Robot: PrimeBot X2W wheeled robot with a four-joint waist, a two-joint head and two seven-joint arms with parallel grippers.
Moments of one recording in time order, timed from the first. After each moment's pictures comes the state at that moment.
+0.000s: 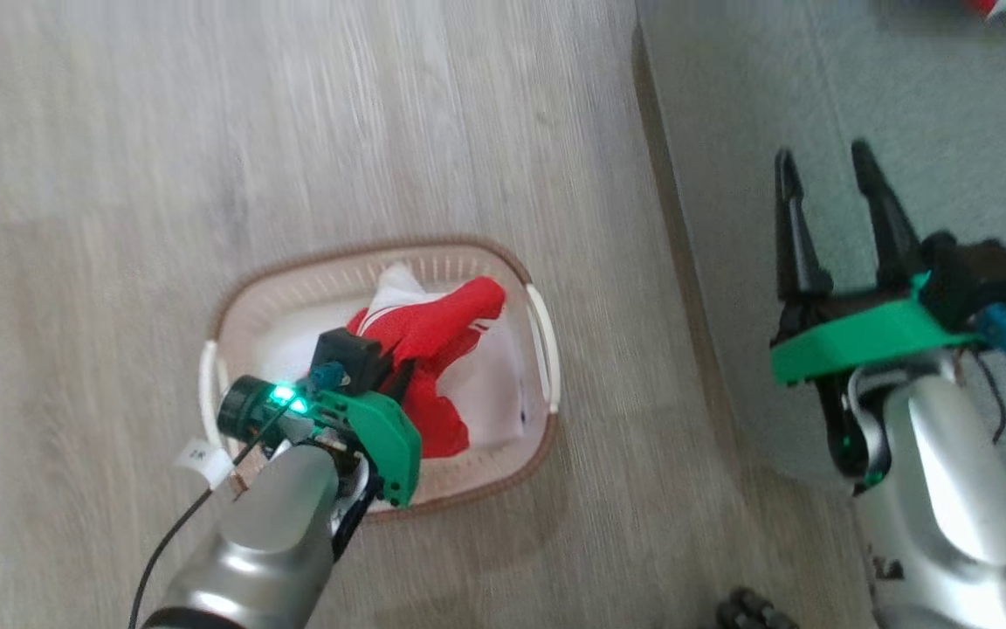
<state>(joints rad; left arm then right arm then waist) -0.61 0.04 -0.66 1.03 -0.36 -0.08 -0.25 -0.39 -0.05 0.04 0.24 0.20 0.12 -0.26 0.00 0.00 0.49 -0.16</state>
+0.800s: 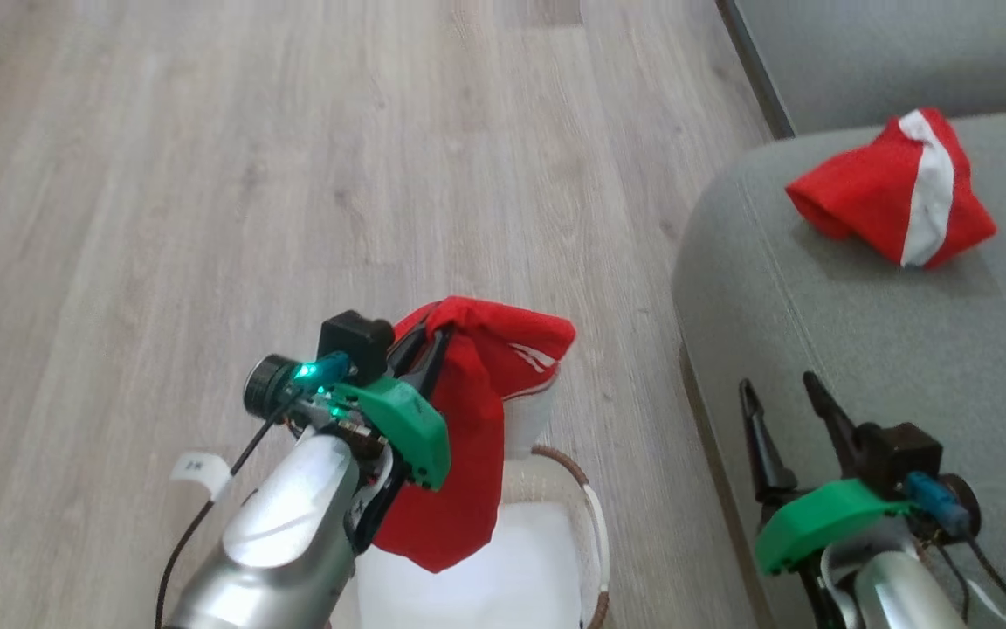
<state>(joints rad) -0.51 0.06 -0.60 0.71 -0.38 -0.07 -0.22 -0.10 -0.05 0.05 0.38 0.16 0.12 -0.26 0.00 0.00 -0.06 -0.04</state>
